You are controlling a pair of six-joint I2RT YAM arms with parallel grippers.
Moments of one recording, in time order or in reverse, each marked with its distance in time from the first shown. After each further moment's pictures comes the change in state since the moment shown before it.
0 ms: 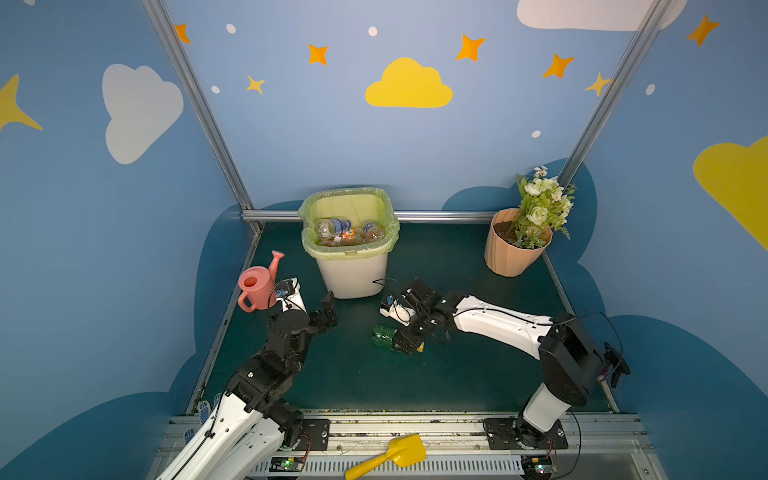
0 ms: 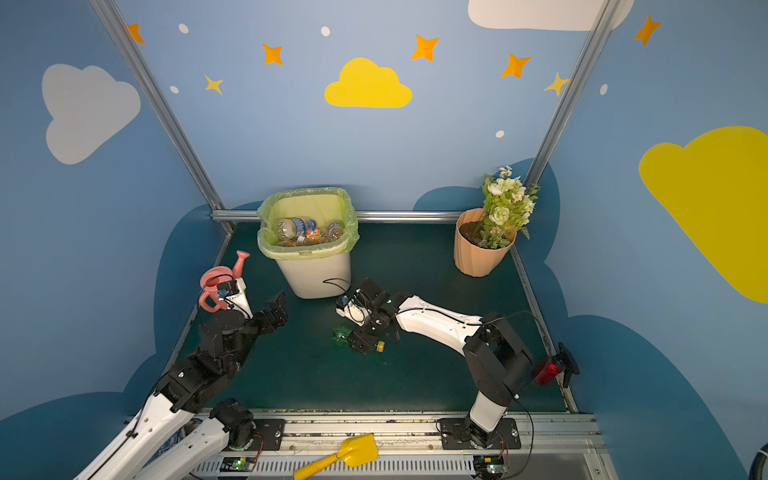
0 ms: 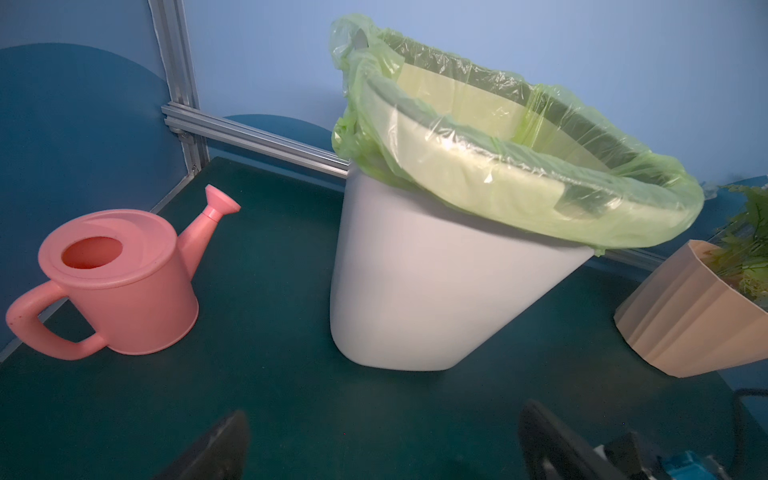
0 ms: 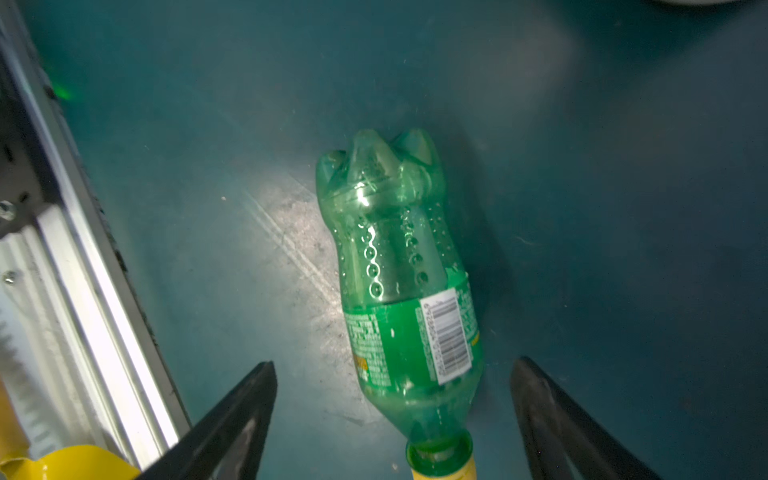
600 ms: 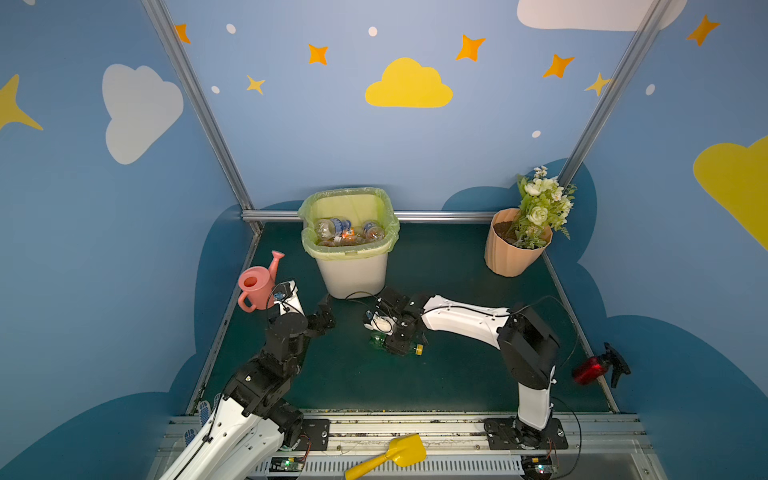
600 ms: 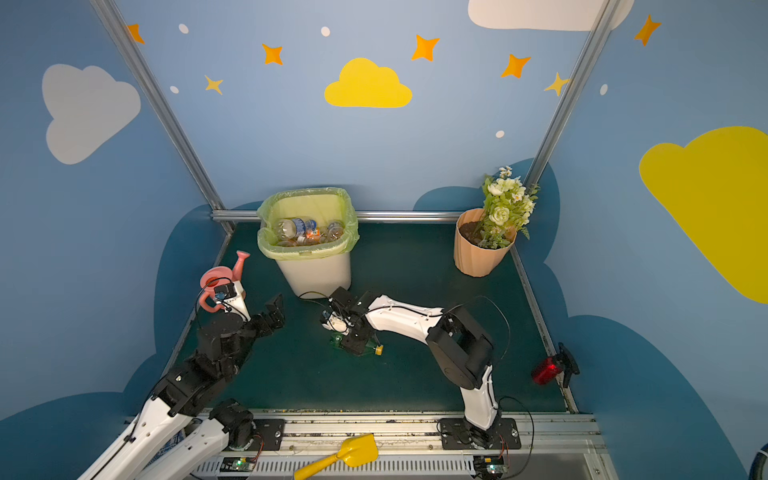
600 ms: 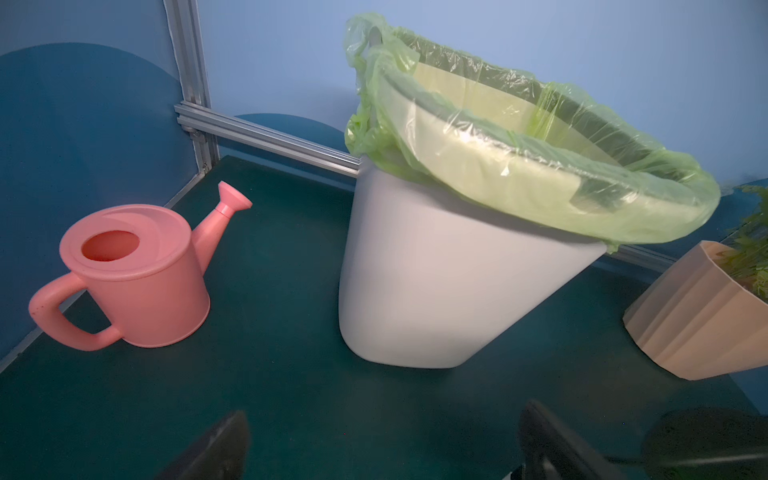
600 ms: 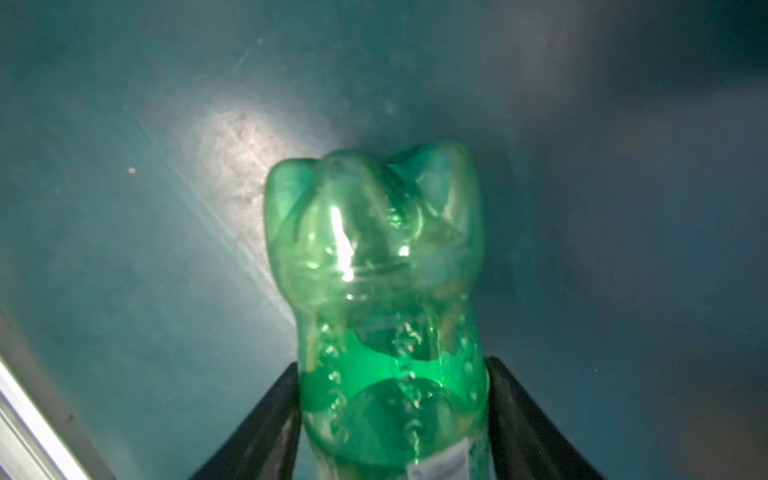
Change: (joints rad) left arm 0.000 -0.025 -0.018 -0.021 -0.016 -0.004; right arm 0.101 0.219 0.199 -0.157 0.154 -0.090
